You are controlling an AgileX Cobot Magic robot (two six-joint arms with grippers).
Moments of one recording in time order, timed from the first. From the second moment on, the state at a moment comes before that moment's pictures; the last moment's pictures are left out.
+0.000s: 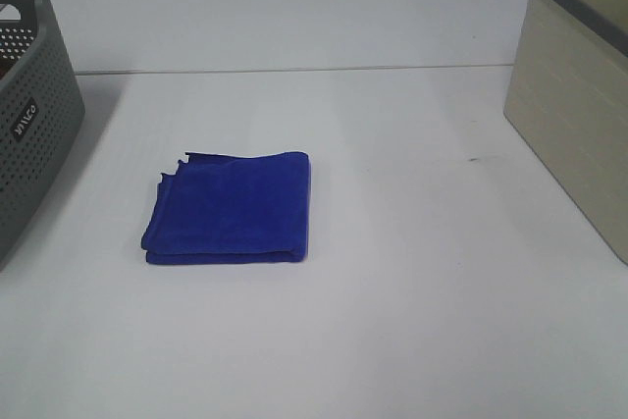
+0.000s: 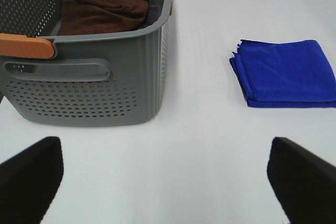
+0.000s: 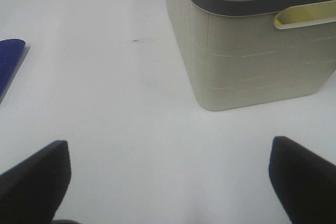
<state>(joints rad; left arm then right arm) 0.05 -0.01 -0.50 -0.07 1.05 0.03 -0.04 0.00 -0.50 0.10 1.05 -0.05</state>
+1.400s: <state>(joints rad) 0.05 -0.01 -0.50 -0.07 1.05 0.03 -0.03 0.00 -0.50 0.09 1.05 -0.06</state>
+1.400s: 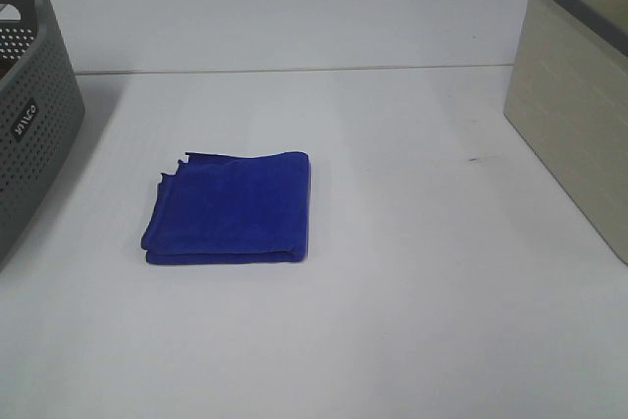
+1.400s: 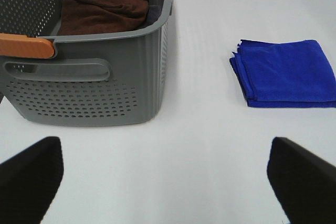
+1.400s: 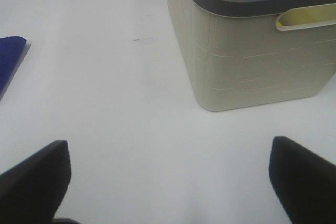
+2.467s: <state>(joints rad) 0.06 -0.01 -0.50 -0.07 1.05 0.03 -0.03 0.63 -0.88 0.24 1.21 -0.05</state>
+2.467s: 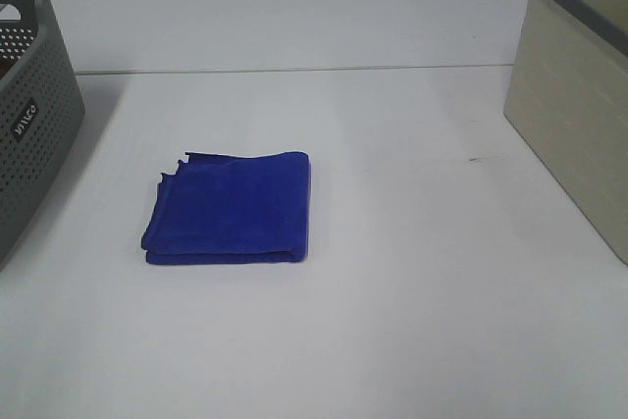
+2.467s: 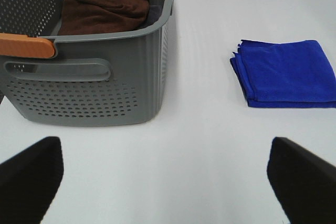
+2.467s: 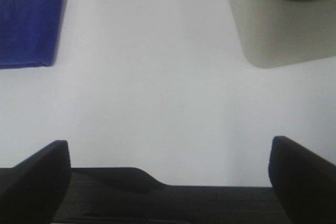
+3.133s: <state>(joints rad) 0.06 -0.01 -0.50 -0.07 1.05 0.03 0.20 1.43 -1.16 0.57 0.94 -0.13</state>
